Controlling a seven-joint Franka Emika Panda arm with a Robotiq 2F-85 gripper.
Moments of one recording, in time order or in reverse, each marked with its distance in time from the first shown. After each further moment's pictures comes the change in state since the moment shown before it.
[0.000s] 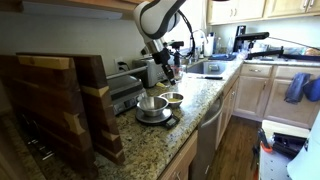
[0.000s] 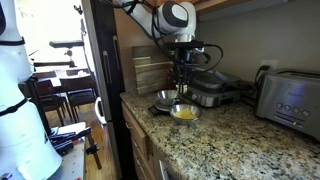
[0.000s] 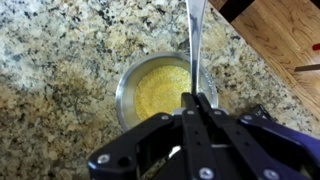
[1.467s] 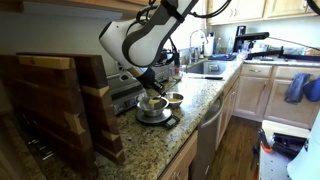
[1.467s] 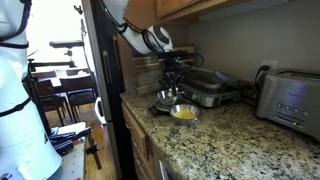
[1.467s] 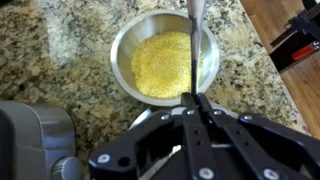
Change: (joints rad) arm 0.190 0.120 0.072 0.009 -0.348 -0.039 0.017
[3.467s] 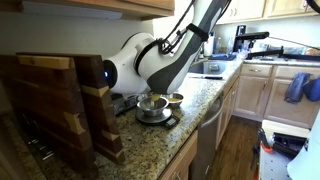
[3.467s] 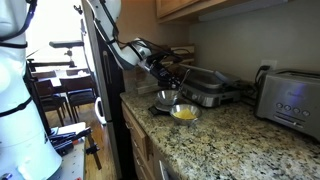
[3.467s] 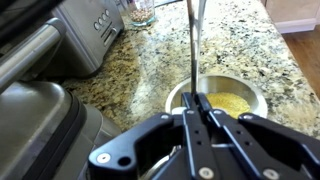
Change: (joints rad) arm 0.083 -0.011 0.071 -0.176 -0.610 -0.110 0.262
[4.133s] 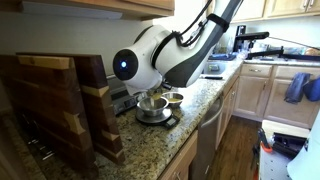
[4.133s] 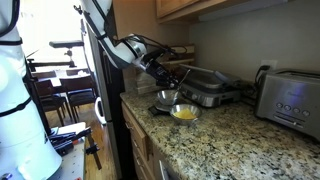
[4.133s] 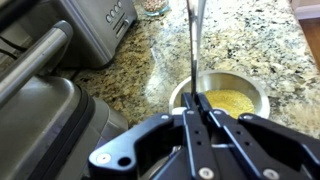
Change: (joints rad) arm -0.028 -0.132 -0.004 -0.146 -0.071 0.159 0.035
